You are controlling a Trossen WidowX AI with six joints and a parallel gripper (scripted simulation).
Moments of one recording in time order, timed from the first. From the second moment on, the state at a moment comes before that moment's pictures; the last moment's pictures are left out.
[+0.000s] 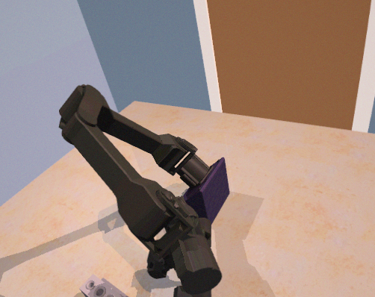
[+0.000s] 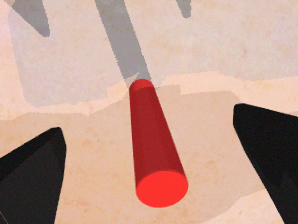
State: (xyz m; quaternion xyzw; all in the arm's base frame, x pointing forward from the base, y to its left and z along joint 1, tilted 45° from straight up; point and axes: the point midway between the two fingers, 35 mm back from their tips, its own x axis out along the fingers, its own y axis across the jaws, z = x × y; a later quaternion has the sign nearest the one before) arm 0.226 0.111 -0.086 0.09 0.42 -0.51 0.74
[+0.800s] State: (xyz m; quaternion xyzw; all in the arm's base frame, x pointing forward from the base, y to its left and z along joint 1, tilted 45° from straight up) arm 0.226 0.111 -0.086 0.09 0.42 -0.51 0.75
